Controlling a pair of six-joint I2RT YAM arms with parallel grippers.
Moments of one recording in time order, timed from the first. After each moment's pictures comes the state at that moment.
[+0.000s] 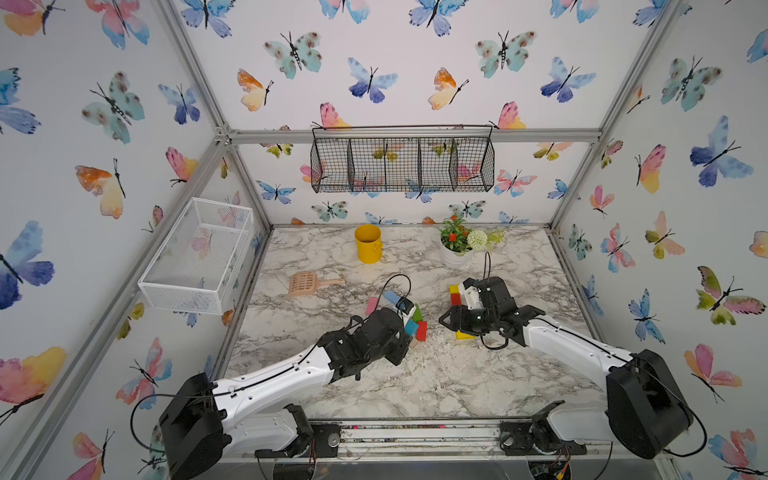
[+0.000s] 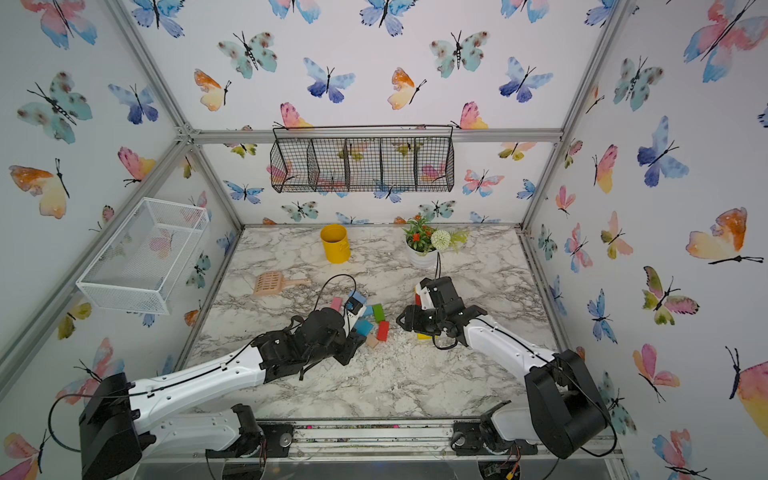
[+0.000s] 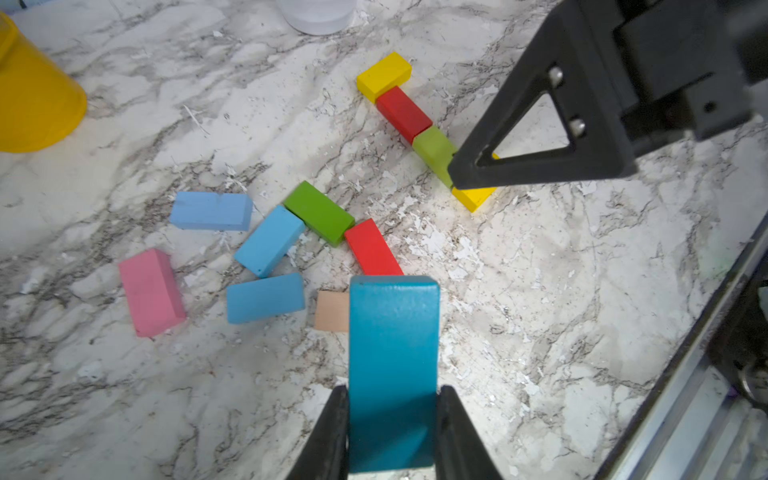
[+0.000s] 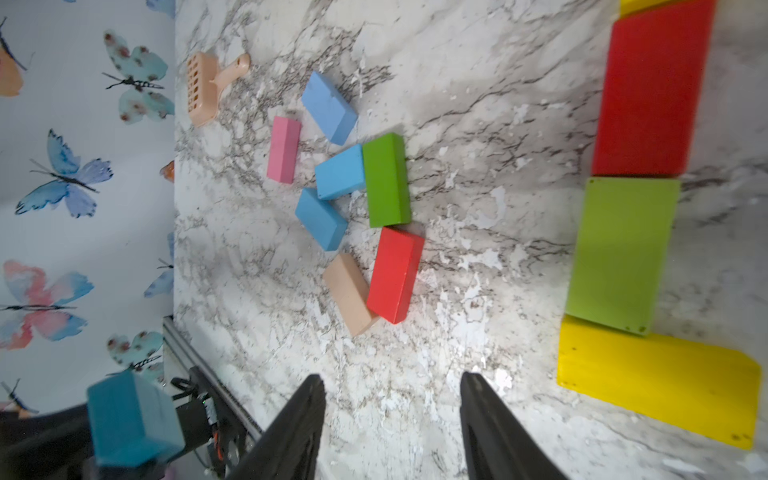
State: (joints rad) left arm -0.98 1.17 0.78 -0.36 -0.13 -0.22; right arm 0.51 1.36 0.77 -0.29 -0.45 0.61
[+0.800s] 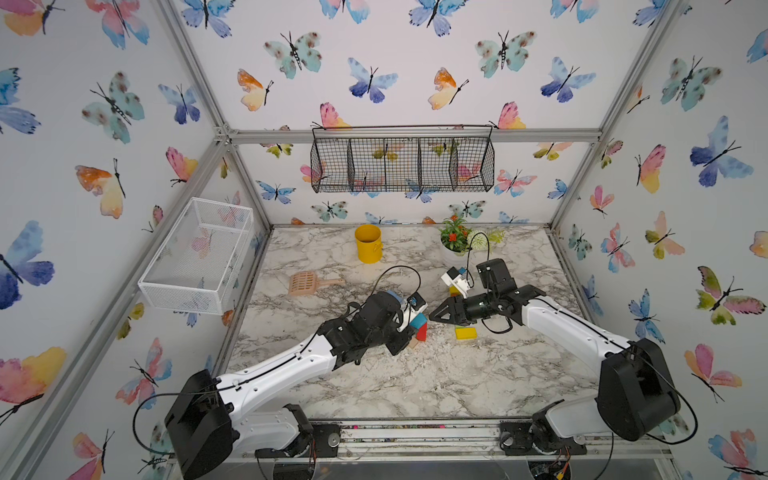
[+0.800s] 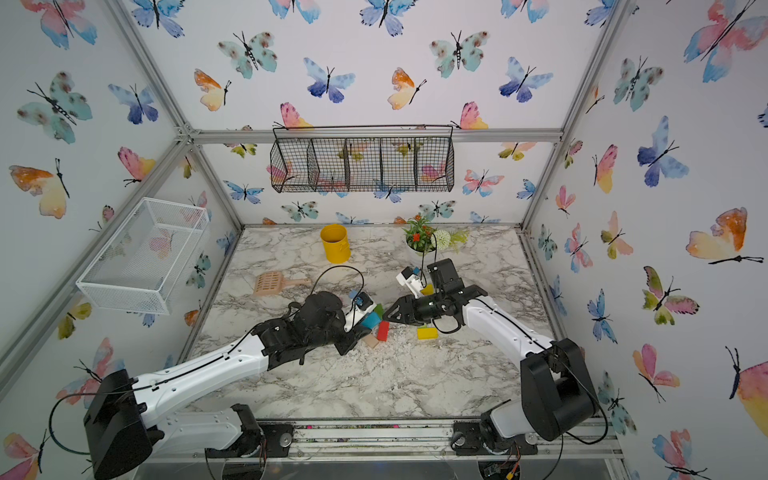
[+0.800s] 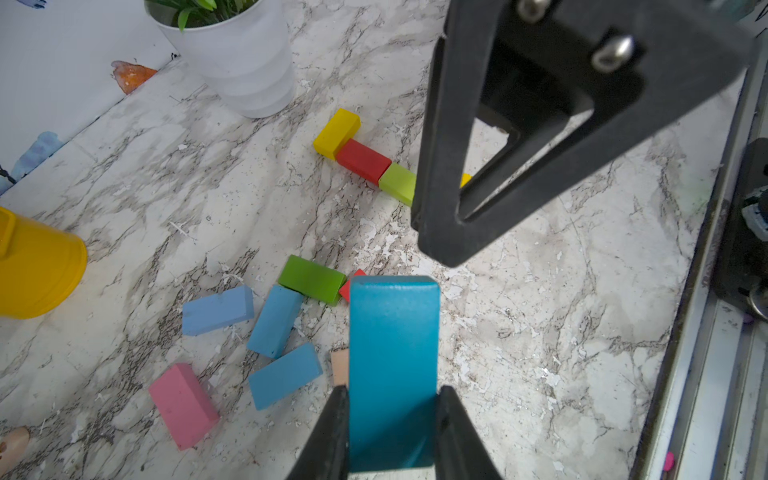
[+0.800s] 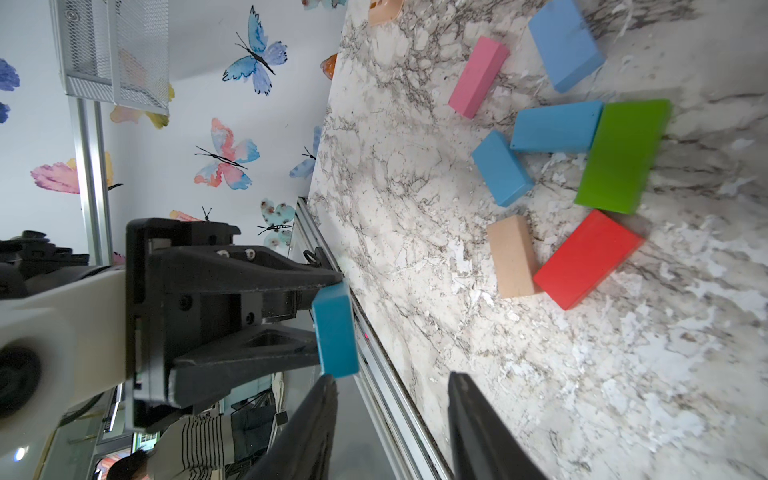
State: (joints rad) left arm -0.91 1.23 0.87 -0.33 0.05 0.10; right arm 0.48 1.44 0.96 -0.45 -0.92 0.39
